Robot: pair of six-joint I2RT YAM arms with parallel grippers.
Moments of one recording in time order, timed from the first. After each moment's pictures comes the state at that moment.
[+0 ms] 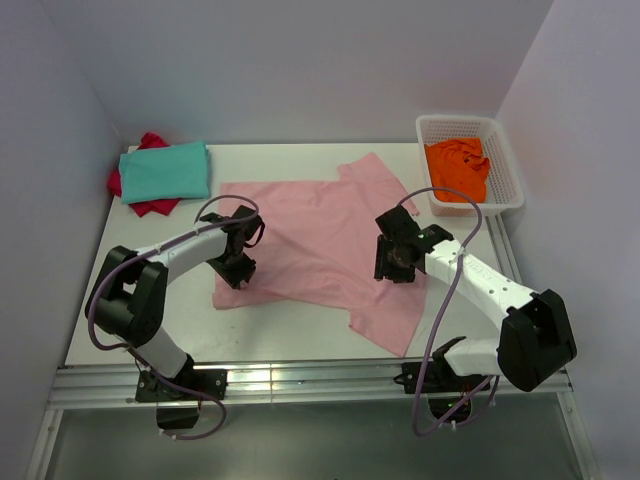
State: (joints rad) left arm -0.48 1.63 1.02 -0.88 -0.24 -1.28; right arm 0.49 1.29 0.89 -0.80 0.12 0.61
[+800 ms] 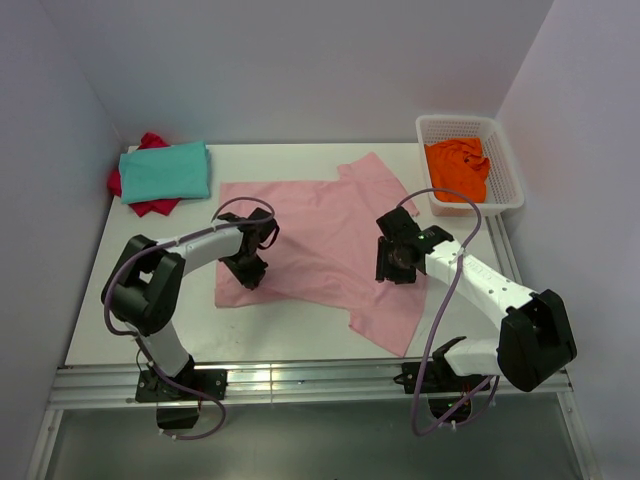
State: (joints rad) left arm -0.55 1.73 1.06 -0.86 -0.23 -1.28; right arm 0.48 1.28 0.87 -0.79 0.12 0.59
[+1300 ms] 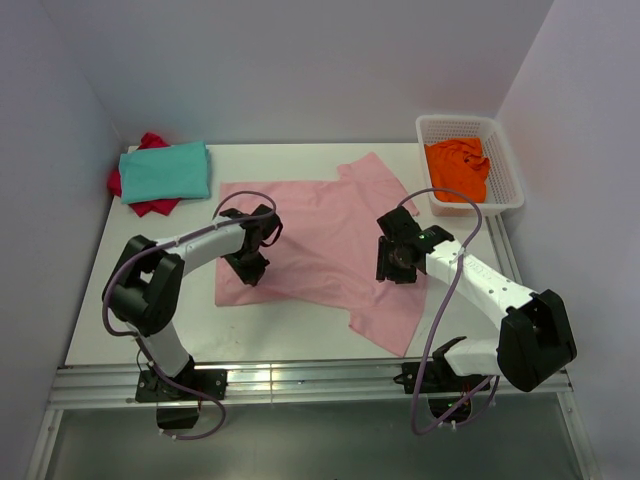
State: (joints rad) left arm -0.57 1.73 1.12 -0.91 -0.25 -1.28; right arm 0.48 1.28 0.87 -0.79 0.12 0.58
